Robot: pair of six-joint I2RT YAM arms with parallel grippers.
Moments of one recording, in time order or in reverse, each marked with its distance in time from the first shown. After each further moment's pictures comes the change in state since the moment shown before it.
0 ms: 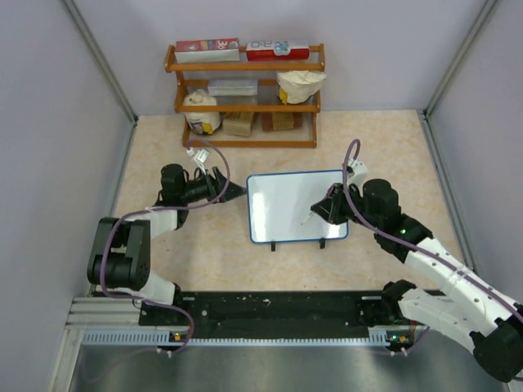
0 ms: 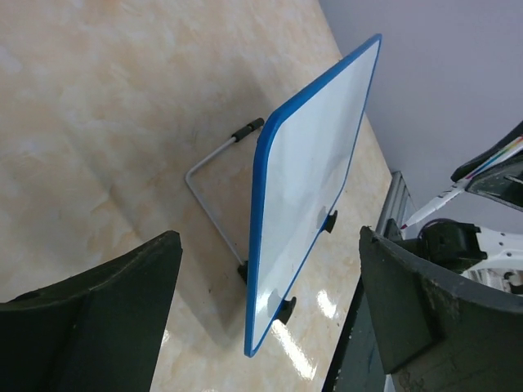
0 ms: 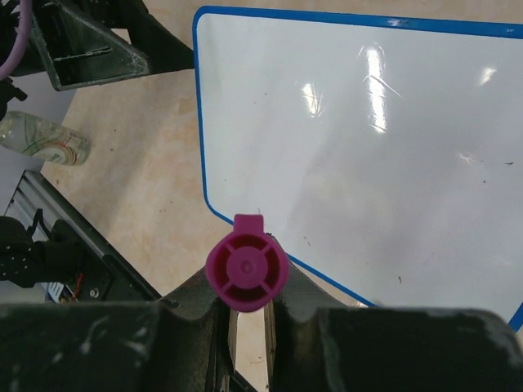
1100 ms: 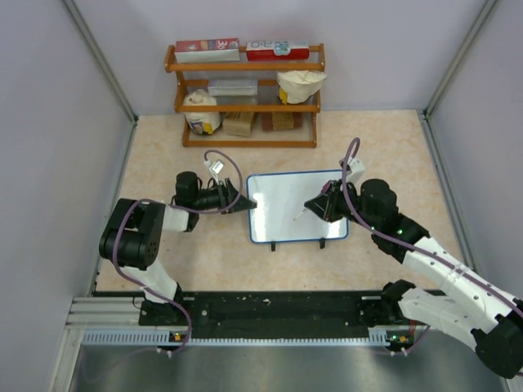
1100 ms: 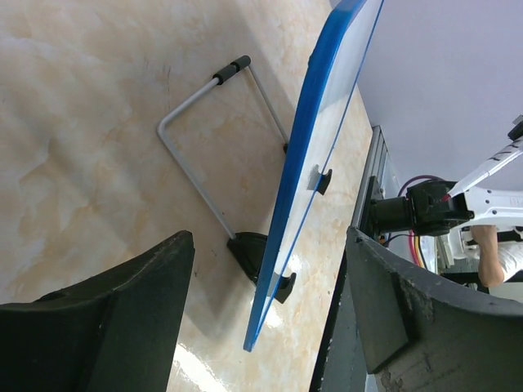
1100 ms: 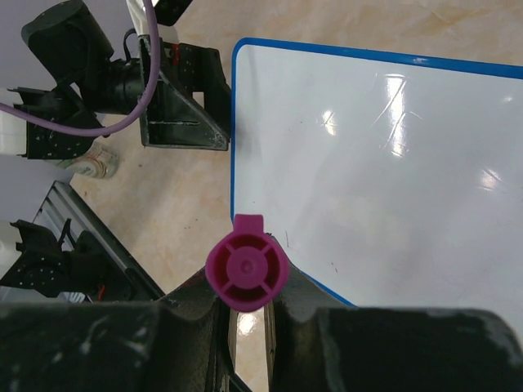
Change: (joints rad) left arm -0.080 0.208 -0.040 0.198 0.099 -0.068; right arm 0.054 0.029 0.001 0.113 0.011 0.034
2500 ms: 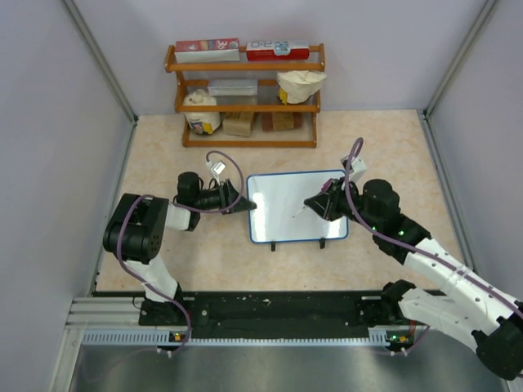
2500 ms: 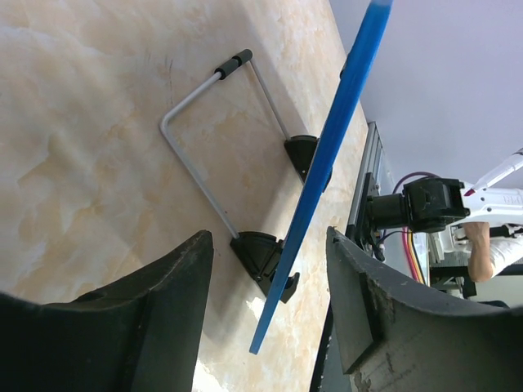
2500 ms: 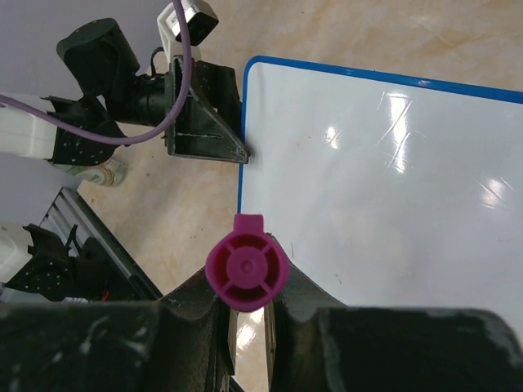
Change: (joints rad) left arm 0.000 0.052 0.011 0.031 0.023 -0.017; right arm 0.001 -0.016 -0.001 0.029 -0.001 -0.005
